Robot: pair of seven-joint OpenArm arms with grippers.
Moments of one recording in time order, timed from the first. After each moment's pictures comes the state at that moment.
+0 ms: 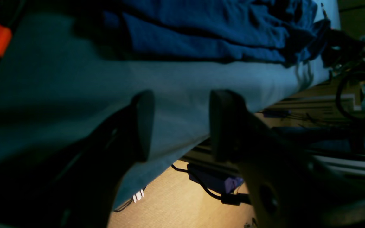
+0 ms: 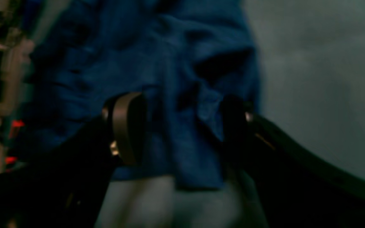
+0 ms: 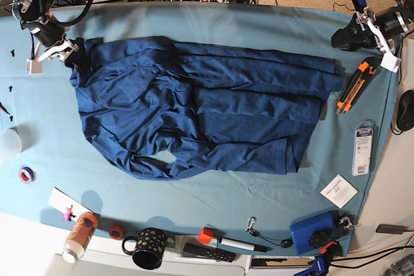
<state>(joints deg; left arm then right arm) 22.5 -20.9 -37.2 87.5 -82.6 -43.3 81.8 -10.8 10.2 55.4 88.0 57.4 39.6 -73.3</state>
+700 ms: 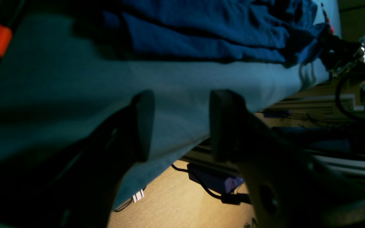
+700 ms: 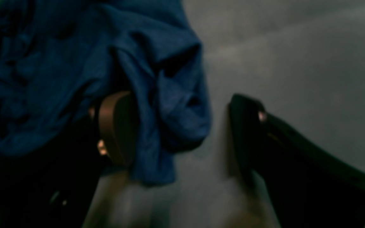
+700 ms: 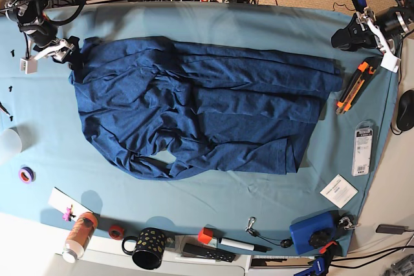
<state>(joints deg) 22.5 -20.9 -37.2 87.5 -82.6 -43.3 81.8 -10.5 11.8 56.0 88.1 45.4 38.3 -69.1</state>
